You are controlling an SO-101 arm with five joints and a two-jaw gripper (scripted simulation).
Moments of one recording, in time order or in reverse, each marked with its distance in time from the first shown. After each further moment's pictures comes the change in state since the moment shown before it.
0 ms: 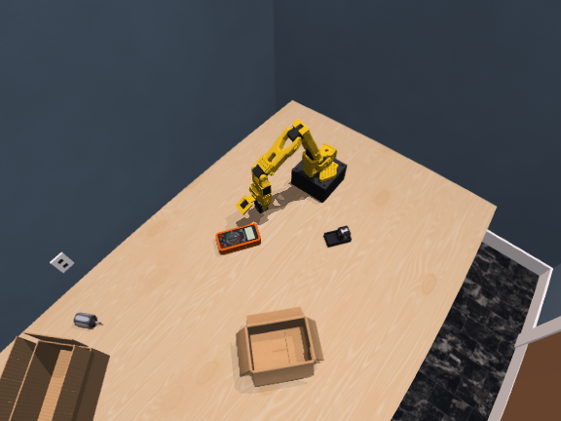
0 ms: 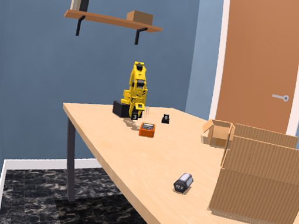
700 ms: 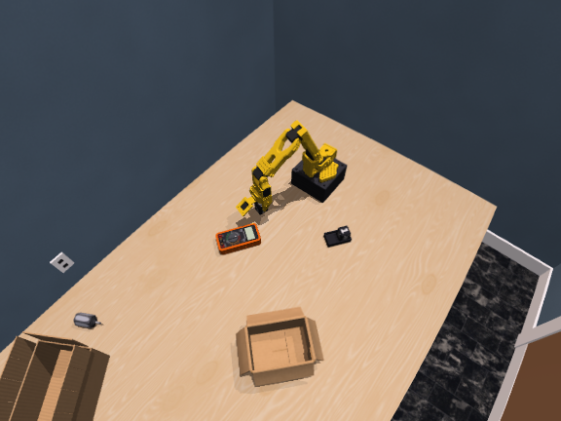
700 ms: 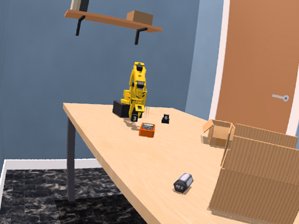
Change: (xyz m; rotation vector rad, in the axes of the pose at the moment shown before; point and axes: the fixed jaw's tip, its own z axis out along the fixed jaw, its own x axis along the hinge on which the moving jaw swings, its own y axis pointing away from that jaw) arm 0.000 0.000 0.008 0.000 -0.001 0.000
